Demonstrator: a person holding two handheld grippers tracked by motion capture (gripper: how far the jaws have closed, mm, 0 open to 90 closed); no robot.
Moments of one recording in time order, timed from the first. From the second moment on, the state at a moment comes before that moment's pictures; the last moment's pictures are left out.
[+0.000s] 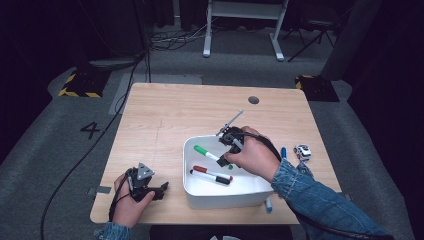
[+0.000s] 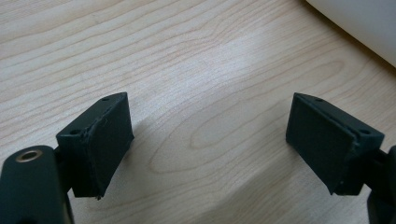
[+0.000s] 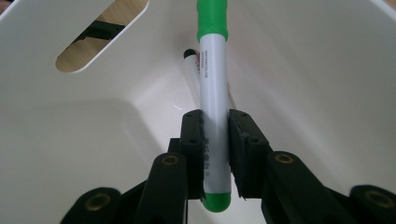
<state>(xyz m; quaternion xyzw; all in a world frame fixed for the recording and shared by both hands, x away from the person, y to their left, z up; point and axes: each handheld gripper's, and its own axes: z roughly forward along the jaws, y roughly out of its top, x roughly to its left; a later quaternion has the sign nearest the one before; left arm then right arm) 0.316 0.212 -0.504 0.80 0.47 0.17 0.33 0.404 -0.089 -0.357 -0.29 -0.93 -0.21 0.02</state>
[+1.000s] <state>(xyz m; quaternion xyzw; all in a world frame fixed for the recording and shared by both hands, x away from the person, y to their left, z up) 0.316 0.212 -0.504 0.80 0.47 0.17 0.33 0.418 -0.058 -0.376 -0.28 -0.94 -0.19 0.01</state>
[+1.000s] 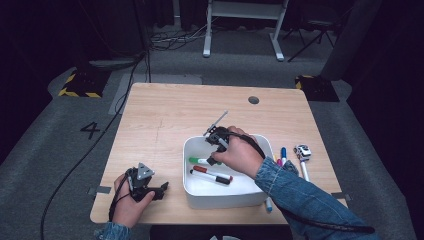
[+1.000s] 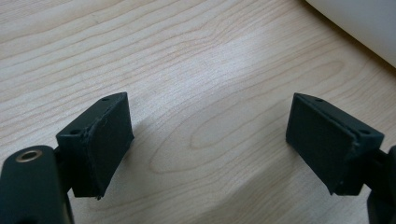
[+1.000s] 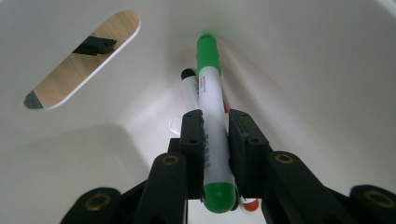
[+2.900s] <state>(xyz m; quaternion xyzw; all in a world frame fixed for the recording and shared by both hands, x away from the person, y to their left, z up) 0.316 0.212 -0.505 0.80 0.46 0.17 0.33 0.365 -0.288 -0.320 -0.42 -0.83 -0.35 -0.09</state>
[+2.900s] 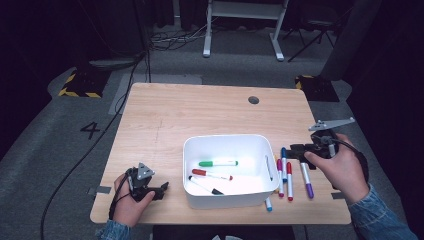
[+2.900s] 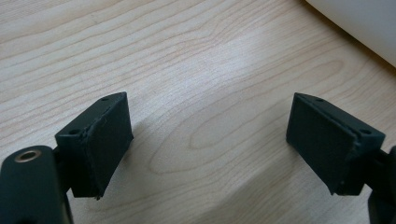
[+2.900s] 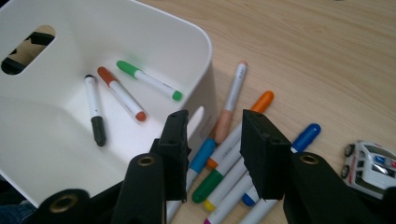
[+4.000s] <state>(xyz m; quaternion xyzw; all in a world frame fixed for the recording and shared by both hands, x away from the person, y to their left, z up) 0.316 0.212 -0.505 0.80 0.46 0.17 0.33 0.342 -0.379 -0.427 -0.54 -0.79 -0.27 -0.08</state>
